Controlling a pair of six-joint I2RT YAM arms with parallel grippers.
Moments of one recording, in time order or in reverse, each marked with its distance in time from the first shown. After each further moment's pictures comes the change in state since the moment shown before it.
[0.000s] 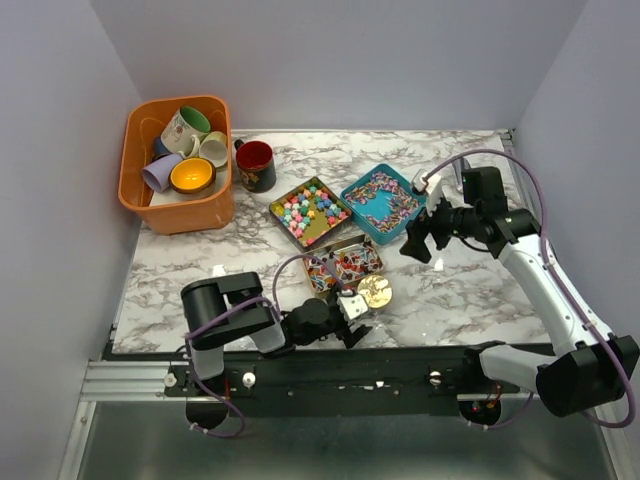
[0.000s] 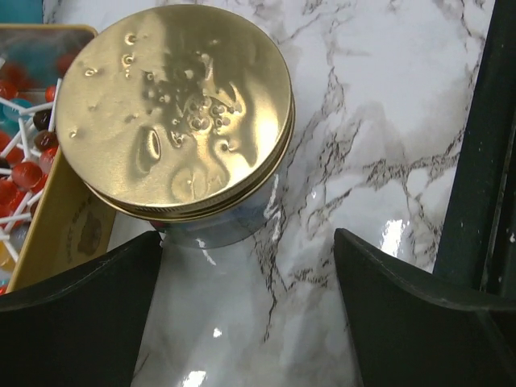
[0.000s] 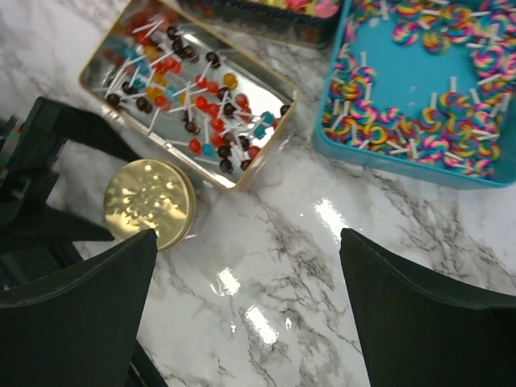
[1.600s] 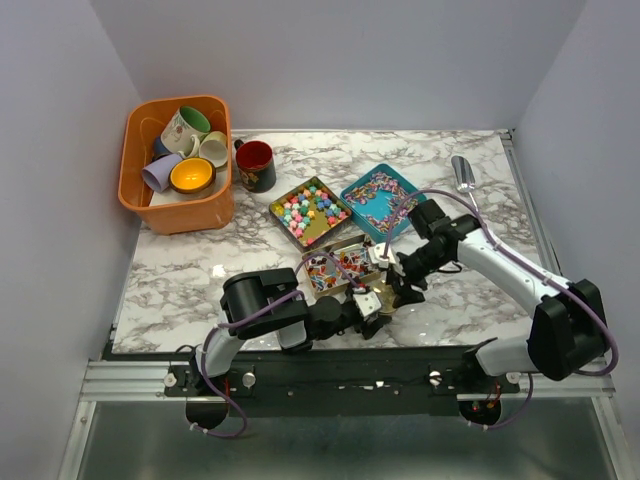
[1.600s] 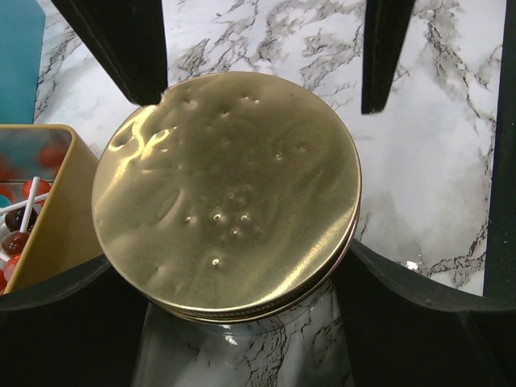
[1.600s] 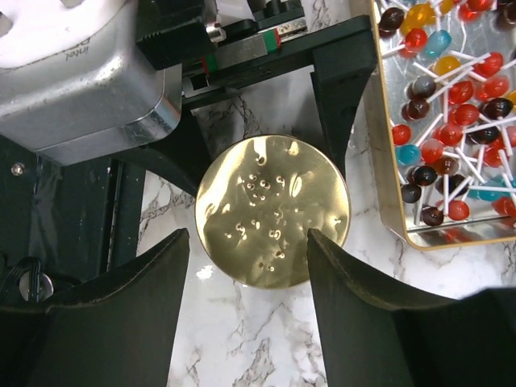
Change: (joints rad) left arm 0.006 0.296 0.175 0.274 0.016 0.027; right arm 0.211 0.201 -0.153 -0.266 -0.219 -0.760
